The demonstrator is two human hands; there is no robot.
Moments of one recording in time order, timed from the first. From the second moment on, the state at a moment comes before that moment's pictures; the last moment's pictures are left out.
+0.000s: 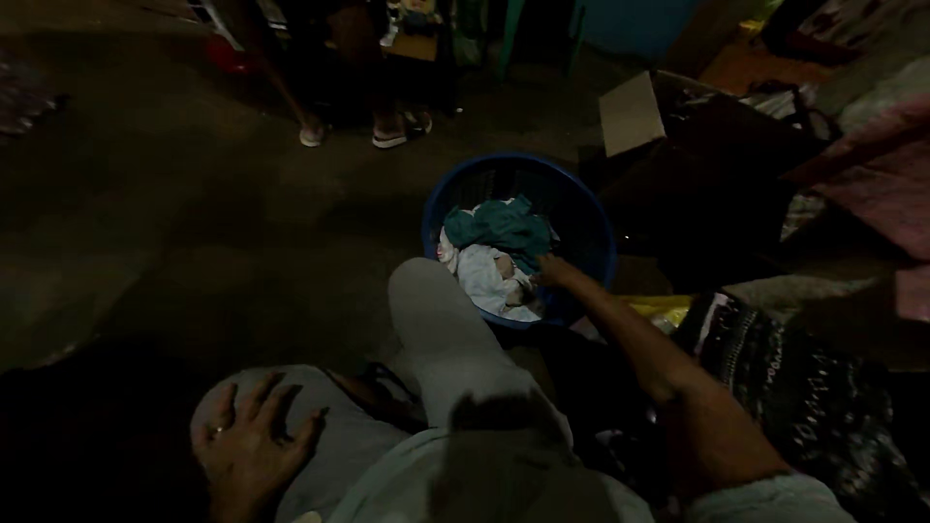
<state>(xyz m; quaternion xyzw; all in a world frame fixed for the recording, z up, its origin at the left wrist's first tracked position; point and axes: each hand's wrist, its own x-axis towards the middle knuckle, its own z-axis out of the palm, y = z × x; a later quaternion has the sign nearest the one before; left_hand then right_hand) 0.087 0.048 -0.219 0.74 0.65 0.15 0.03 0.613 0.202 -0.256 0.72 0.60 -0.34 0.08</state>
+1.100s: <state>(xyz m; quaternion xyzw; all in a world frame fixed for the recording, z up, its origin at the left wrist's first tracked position) 0.179 0.108 -0.091 0.64 0.61 0.34 0.33 0.497 0.233 0.027 0.33 0.79 -0.25 -0.46</state>
